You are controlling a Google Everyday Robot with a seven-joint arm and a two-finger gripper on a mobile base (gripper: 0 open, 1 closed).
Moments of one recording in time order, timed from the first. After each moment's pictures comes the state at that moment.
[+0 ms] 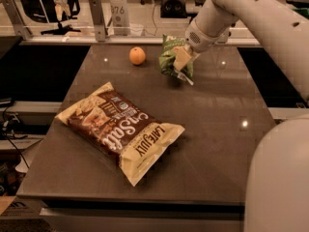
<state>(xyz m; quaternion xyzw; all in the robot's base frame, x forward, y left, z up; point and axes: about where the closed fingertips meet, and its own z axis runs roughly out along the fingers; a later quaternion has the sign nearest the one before) 0.708 -0.096 0.865 -0.39 0.89 0.09 0.21</state>
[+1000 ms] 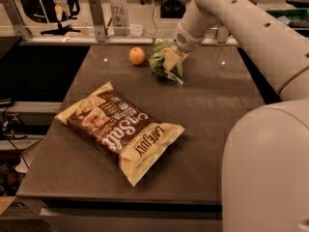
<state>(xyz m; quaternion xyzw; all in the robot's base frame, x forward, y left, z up) 0.729 -0.061 0.850 -0.41 0.88 0.09 0.20</state>
